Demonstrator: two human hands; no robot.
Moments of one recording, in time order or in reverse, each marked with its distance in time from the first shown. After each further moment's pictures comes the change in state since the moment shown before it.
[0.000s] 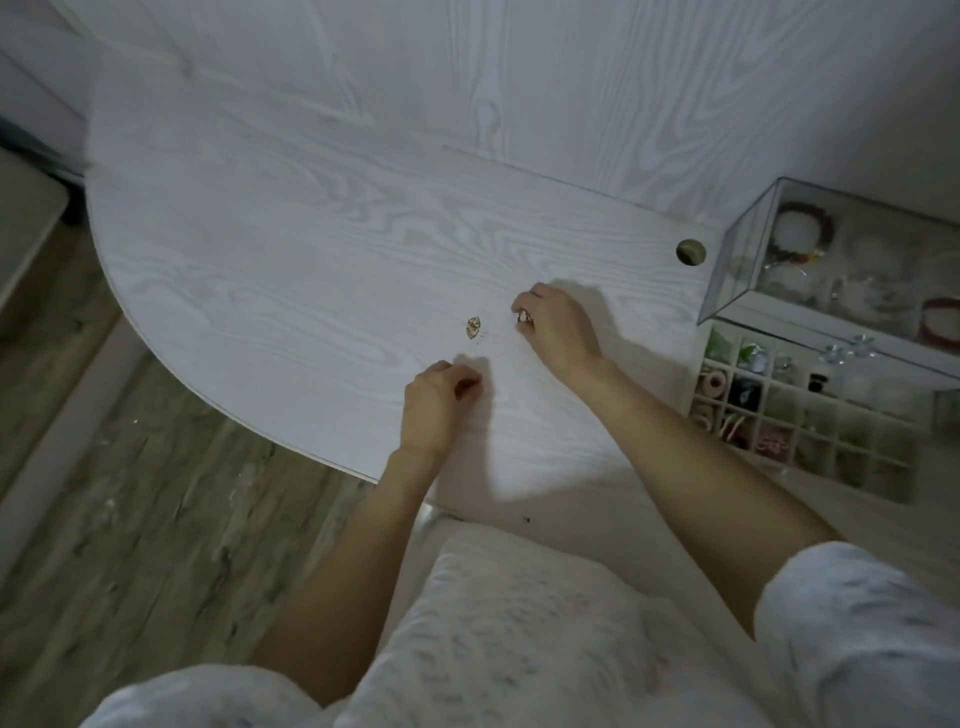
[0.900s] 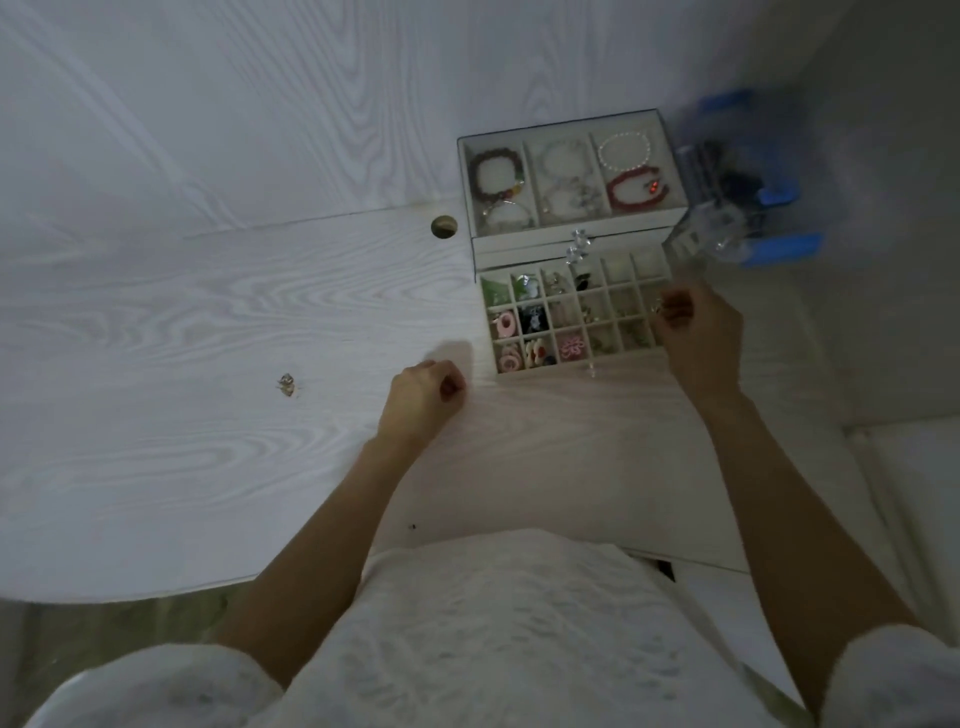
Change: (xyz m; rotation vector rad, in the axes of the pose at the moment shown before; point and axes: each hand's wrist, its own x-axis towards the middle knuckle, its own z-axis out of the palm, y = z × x) left_hand 0.004 0.124 0.082 0.162 -0.360 0.485; right_hand -0.262 0.160 -0.118 0.206 0.775 0.740
